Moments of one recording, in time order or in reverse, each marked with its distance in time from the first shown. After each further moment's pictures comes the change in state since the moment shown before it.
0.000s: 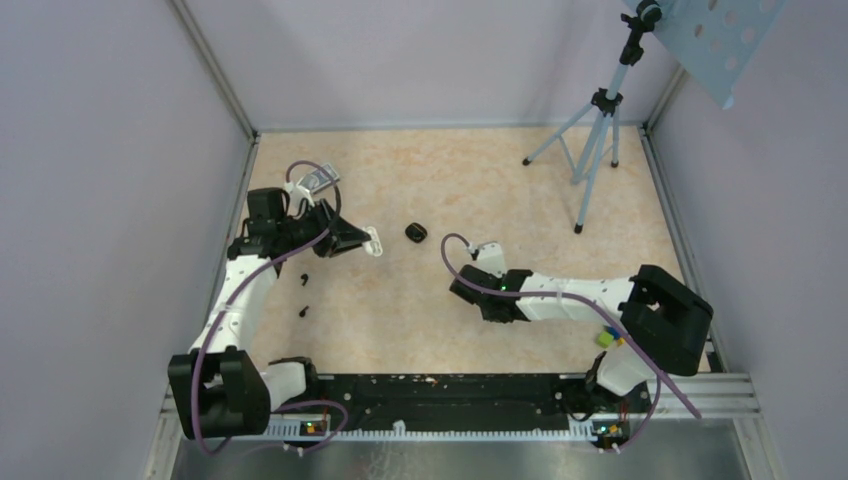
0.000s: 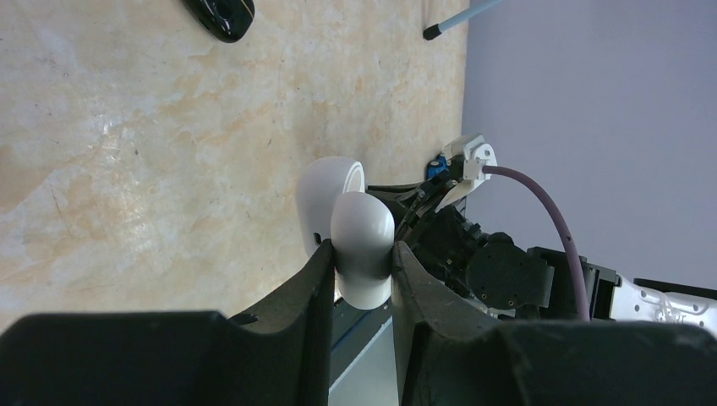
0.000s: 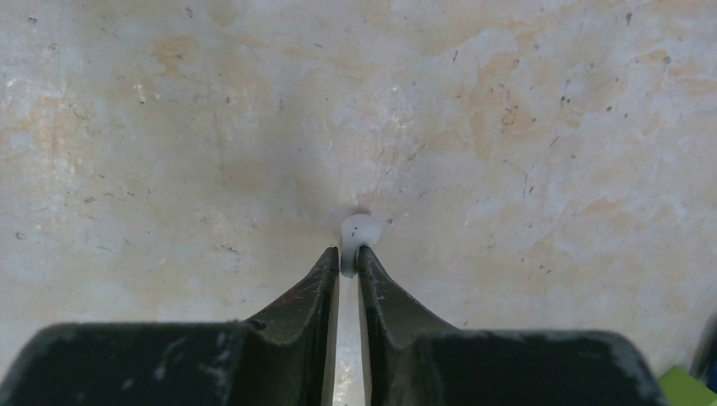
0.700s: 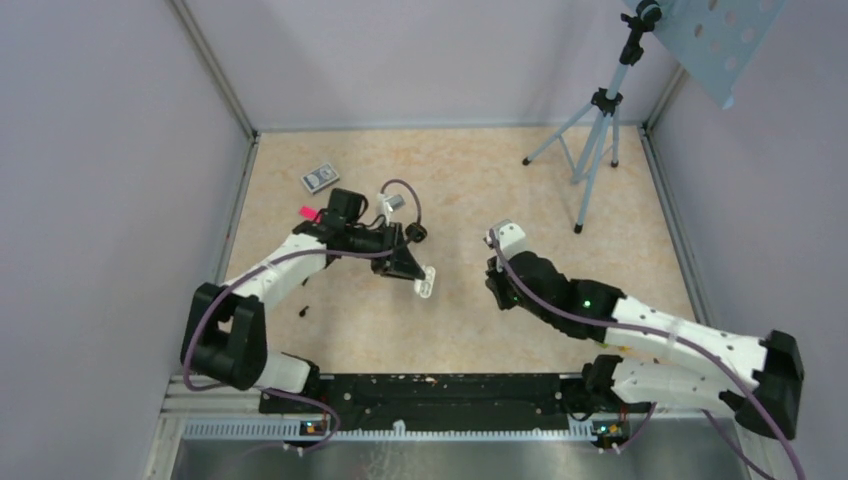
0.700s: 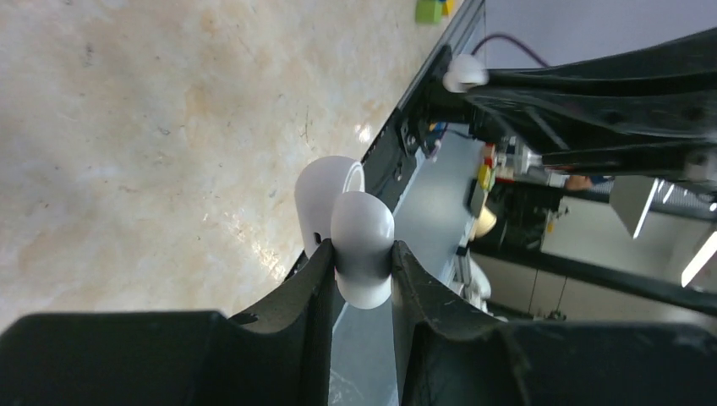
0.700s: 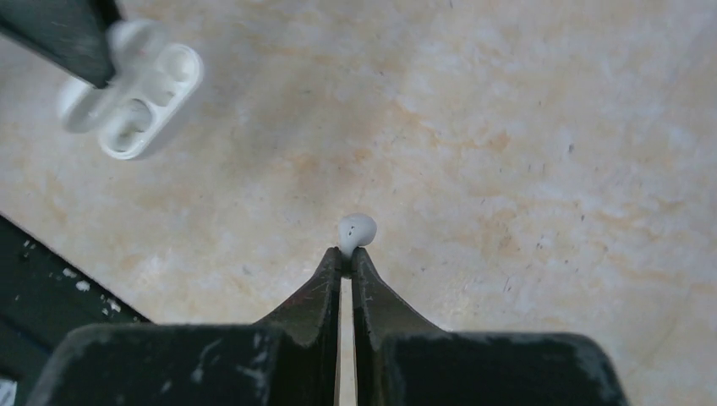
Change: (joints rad) left arm -0.372 0.203 0.010 0.068 0.090 0.134; right arm -0.002 -0.498 -0.067 0.129 -0.142 -0.346
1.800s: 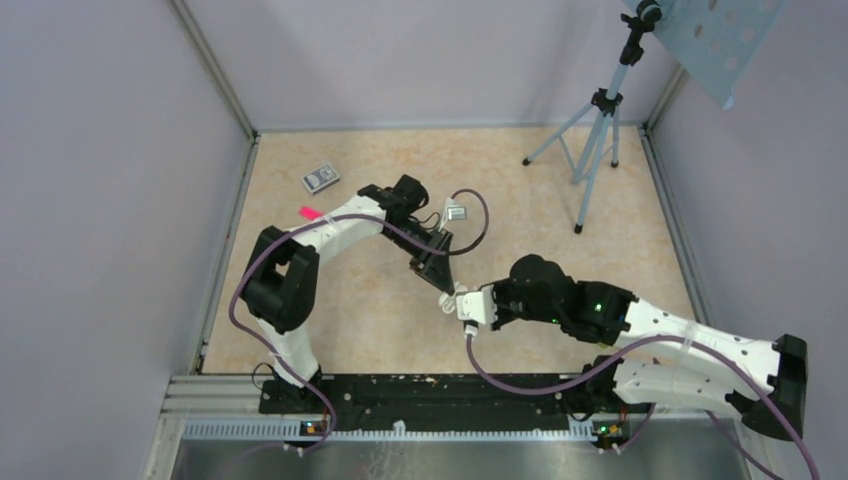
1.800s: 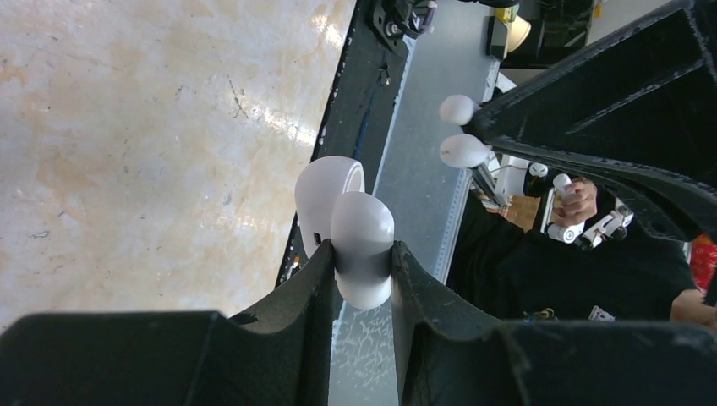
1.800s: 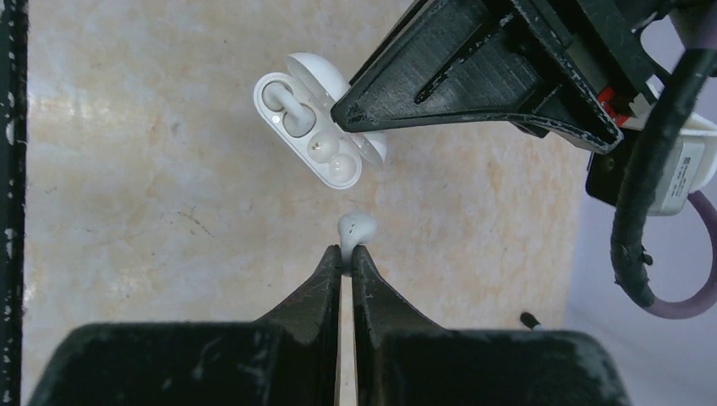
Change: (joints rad) left arm -0.275 0.454 0.469 -0.515 0.121 0.547; right arm 0.039 -0.125 0.031 -0.062 -0.408 -1.189
